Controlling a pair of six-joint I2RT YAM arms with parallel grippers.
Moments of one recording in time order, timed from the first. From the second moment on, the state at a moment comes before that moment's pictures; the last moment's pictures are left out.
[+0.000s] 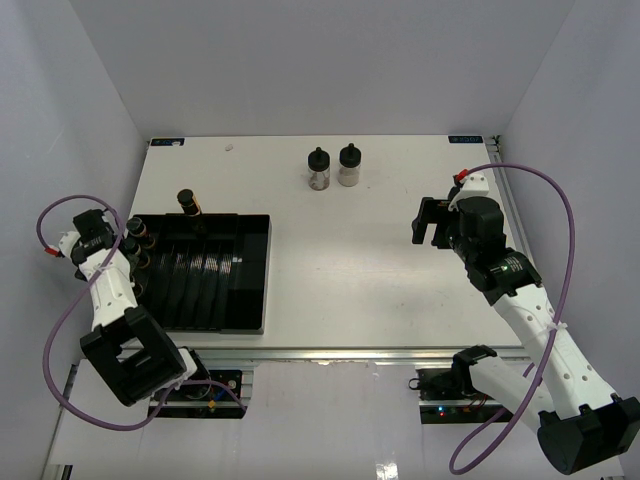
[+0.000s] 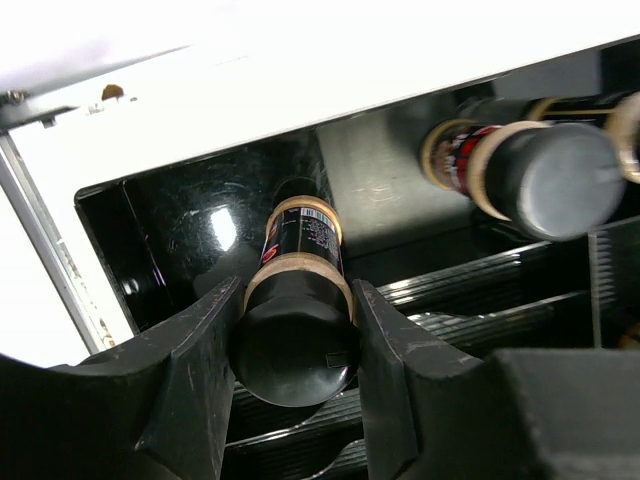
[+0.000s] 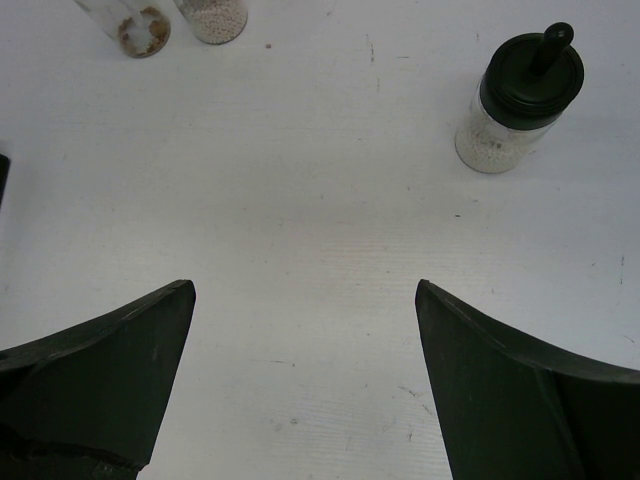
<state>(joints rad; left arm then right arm) 0.59 1.27 0.96 -0.73 -0.33 -0.62 0.36 0.89 0.90 -0.47 0.16 0.23</state>
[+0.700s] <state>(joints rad) 0.59 1.28 0.97 -0.75 -0.36 -0.63 0.36 0.88 0.90 -0.47 0.16 0.23</state>
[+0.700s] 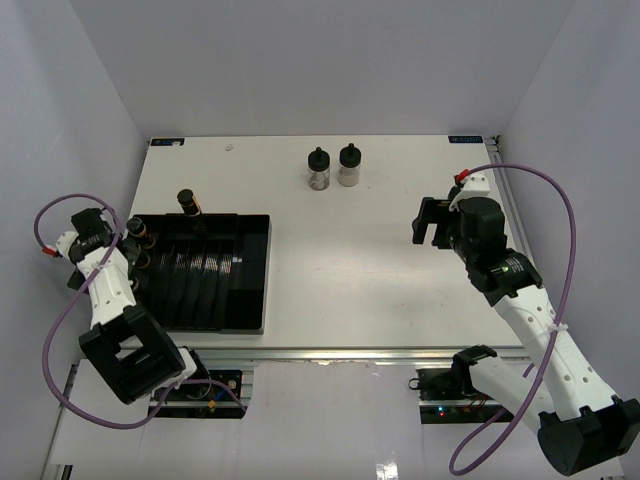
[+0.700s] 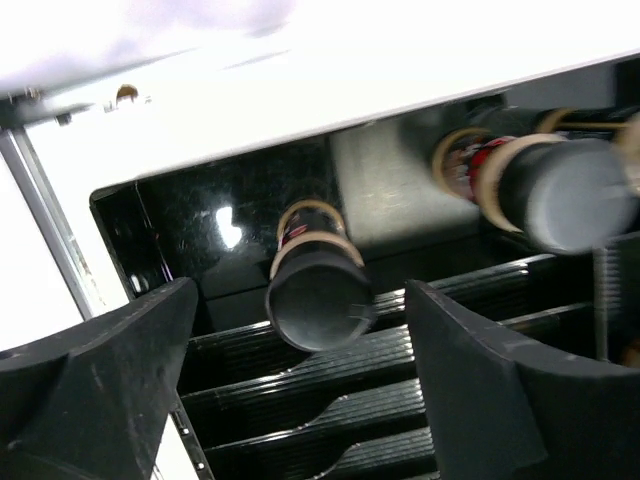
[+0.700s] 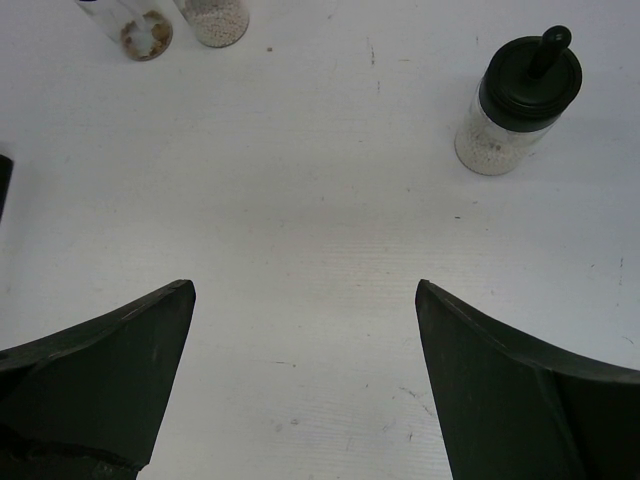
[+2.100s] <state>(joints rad) -0.45 1.29 1.16 -0.58 0.07 -0.37 0.01 1.58 1.20 -0.39 0.14 0.23</state>
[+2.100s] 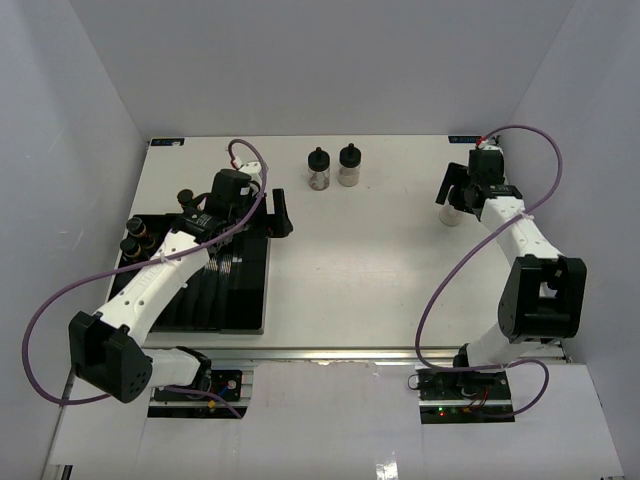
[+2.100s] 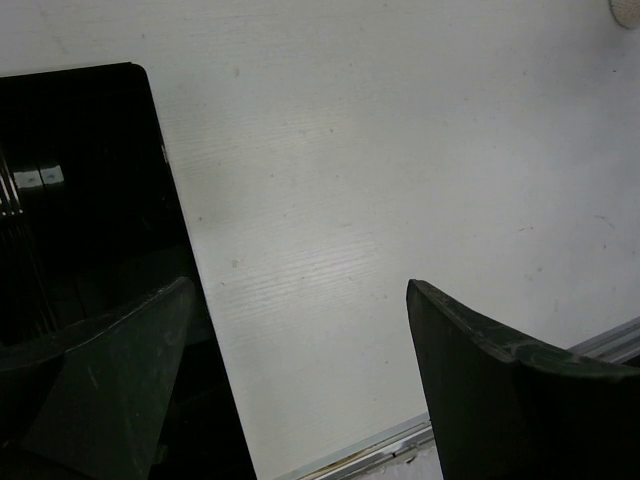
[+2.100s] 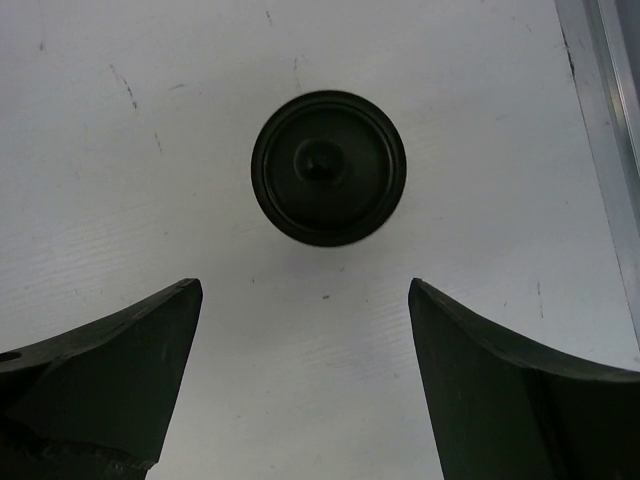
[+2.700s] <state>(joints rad) -0.45 1.26 1.15 -0.55 0.01 -0.34 -0.02 1.82 1.31 -0.33 0.17 0.15</state>
